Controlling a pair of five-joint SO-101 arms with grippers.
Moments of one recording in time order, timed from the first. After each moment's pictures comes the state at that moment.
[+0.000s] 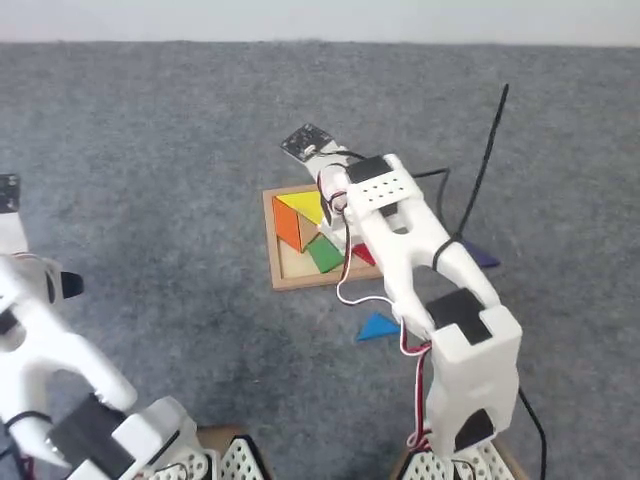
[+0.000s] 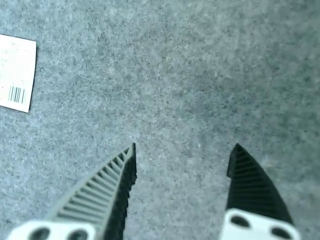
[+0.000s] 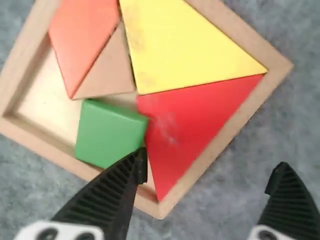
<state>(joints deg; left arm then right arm) -55.0 -12.0 34.7 57.2 -31.3 -28.6 23.3 -2.4 67.3 19.4</state>
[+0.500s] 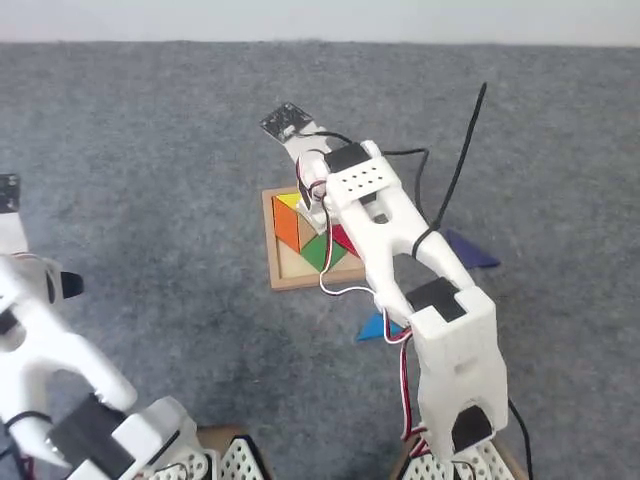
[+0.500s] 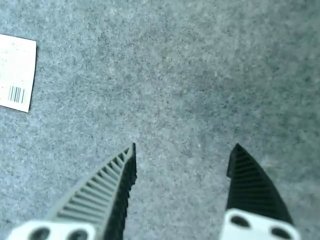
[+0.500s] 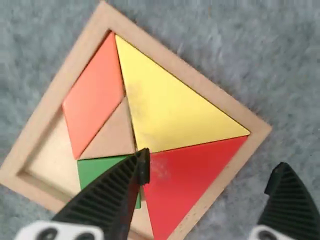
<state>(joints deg) -55.0 -12.0 34.7 57.2 -31.3 -30.8 31.9 -17.4 67.4 16.1</state>
